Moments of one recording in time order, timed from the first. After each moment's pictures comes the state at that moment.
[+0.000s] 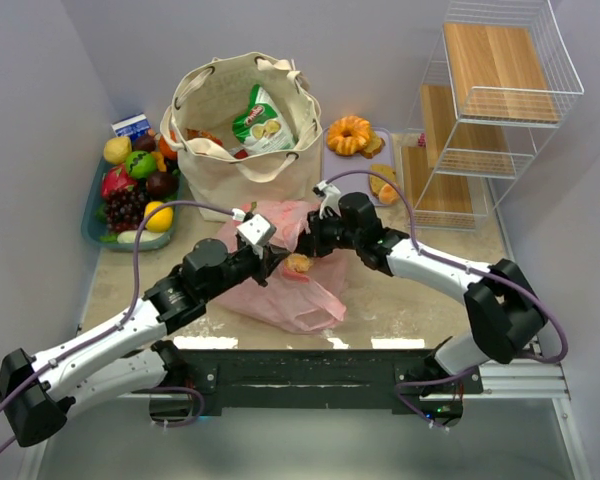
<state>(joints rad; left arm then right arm) -0.85 0.87 0.64 0.02 -0.01 -0.12 0.67 1.50 0.91 0.10 -0.39 0.49</state>
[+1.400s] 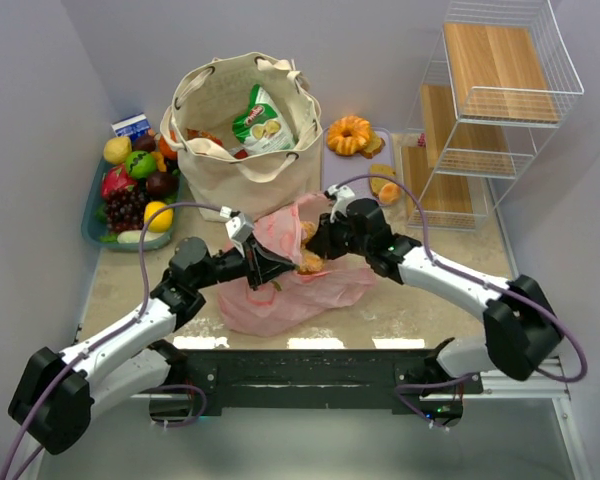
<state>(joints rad) -0.57 0.94 0.45 0.49 0.65 -0.42 0.68 1.33 0.84 -0.01 -0.13 0.40</state>
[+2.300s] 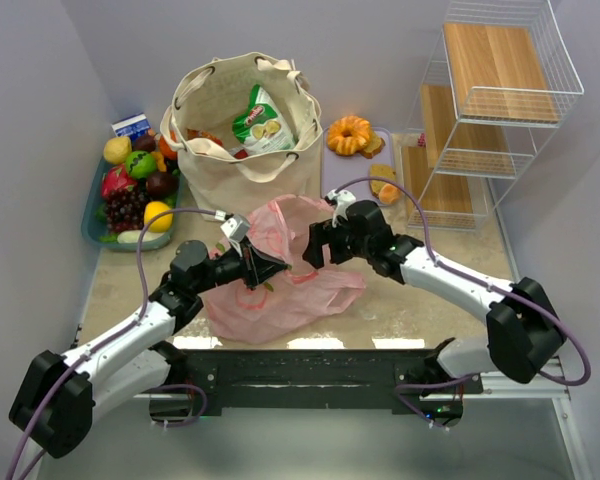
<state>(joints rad) -0.54 0.93 0.38 0.46 0.56 -0.46 0.68 1.39 0.87 -0.08 -0.18 0.35</state>
